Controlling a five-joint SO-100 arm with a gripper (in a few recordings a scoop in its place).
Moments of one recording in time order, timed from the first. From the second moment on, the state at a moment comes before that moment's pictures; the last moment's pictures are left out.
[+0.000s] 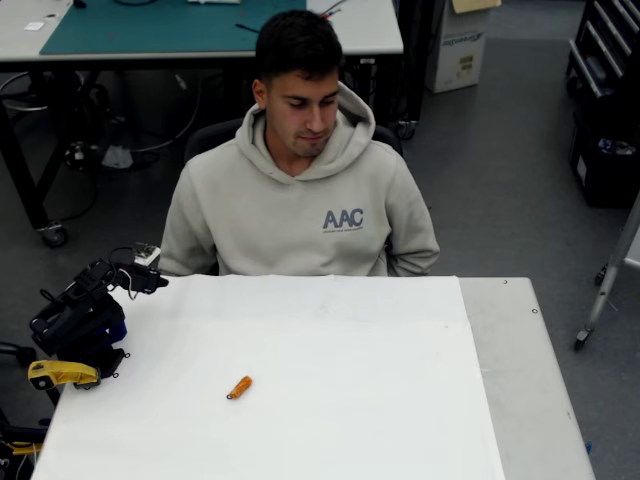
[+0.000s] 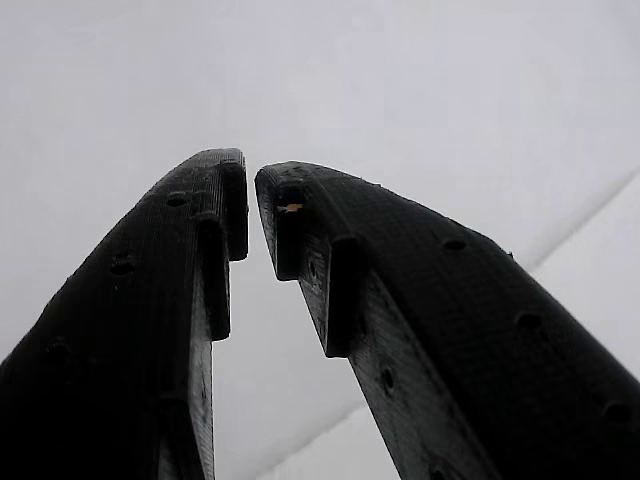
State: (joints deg) arm -7.0 187.1 168.1 62.8 -5.8
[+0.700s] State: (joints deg) arm -0.9 154.2 147.7 62.8 -5.8
